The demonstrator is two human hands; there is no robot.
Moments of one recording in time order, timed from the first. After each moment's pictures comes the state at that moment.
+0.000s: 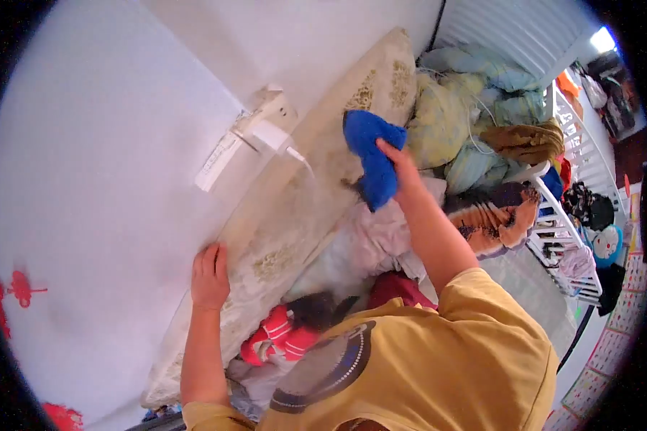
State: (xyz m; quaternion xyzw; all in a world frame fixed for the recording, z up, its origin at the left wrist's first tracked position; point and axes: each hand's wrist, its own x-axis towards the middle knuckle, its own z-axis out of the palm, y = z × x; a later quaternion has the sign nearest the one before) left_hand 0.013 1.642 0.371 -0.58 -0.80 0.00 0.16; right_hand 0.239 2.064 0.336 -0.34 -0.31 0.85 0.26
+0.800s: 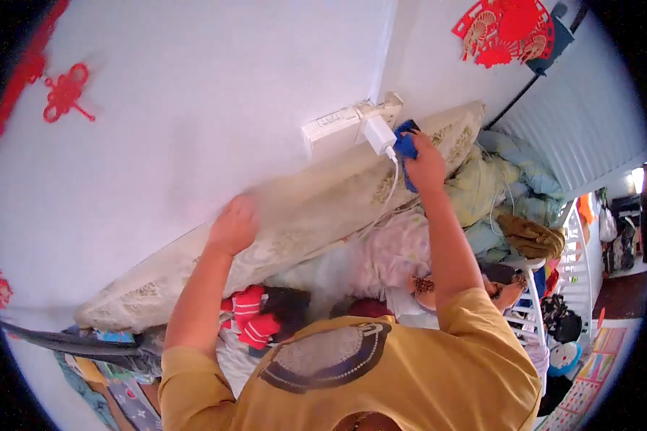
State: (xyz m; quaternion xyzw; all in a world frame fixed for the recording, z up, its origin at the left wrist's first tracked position) left_hand 0.011 1.631 0.359 -0.55 -0.83 -0.03 0.14; right_hand 0.150 2.083 0.363 -0.21 -0.91 0.20 0.30
